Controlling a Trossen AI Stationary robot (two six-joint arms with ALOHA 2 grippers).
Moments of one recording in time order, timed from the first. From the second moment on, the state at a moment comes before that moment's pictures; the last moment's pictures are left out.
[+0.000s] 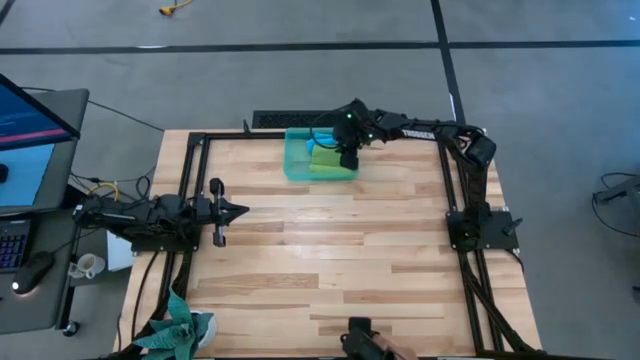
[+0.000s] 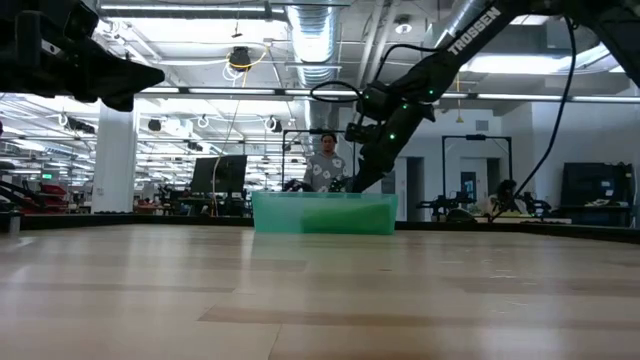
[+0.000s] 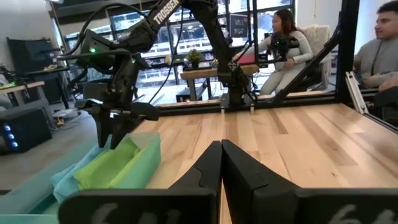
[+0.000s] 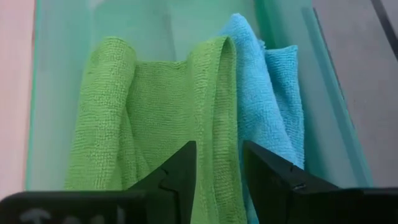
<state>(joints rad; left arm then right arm) -0.12 0.02 0.01 0.07 -0.25 0.12 -0.64 1.97 1.38 -0.37 -0.23 -0.53</state>
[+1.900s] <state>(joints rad) -0.12 0.02 0.01 0.07 -0.26 0.12 -0.54 1.94 1.38 -0.61 -0.29 -0.53</state>
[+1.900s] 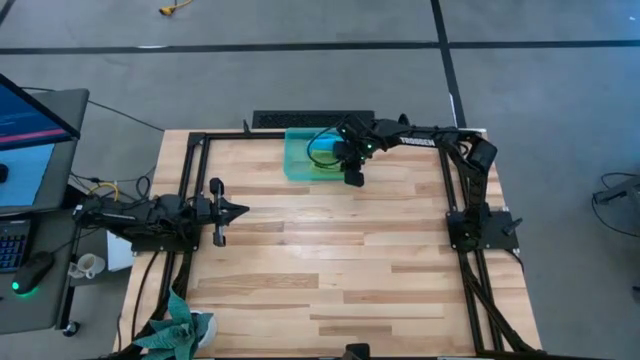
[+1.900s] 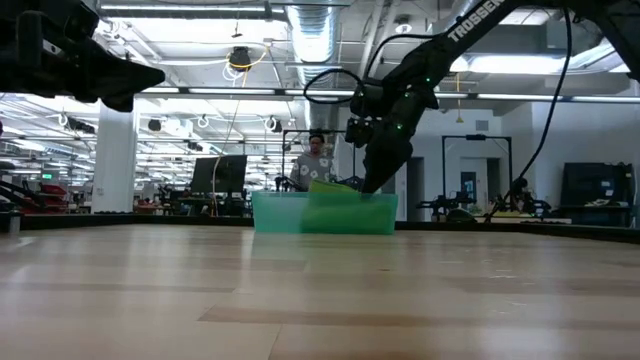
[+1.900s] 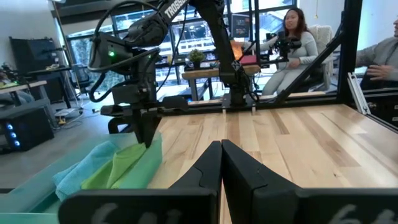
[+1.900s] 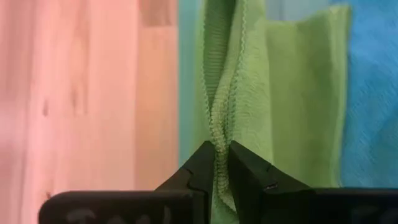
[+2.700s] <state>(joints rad) -0.12 0.02 0.01 0.07 -0.26 0.11 -0.56 1.94 1.40 -0.57 -0.18 -0.51</state>
